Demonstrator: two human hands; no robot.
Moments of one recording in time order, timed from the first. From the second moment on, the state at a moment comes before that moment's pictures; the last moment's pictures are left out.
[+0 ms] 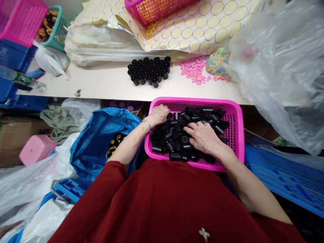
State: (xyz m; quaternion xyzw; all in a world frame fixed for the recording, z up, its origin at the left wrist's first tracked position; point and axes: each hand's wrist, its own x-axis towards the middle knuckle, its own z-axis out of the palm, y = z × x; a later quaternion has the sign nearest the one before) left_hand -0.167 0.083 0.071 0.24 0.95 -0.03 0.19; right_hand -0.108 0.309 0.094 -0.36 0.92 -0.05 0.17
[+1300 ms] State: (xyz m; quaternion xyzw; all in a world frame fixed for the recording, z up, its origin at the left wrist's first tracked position) left_hand -0.106 0.124 0.085 0.33 0.92 0.03 0.19; right_hand -0.070 0.394 0.045 0.07 0.69 -0.72 0.10
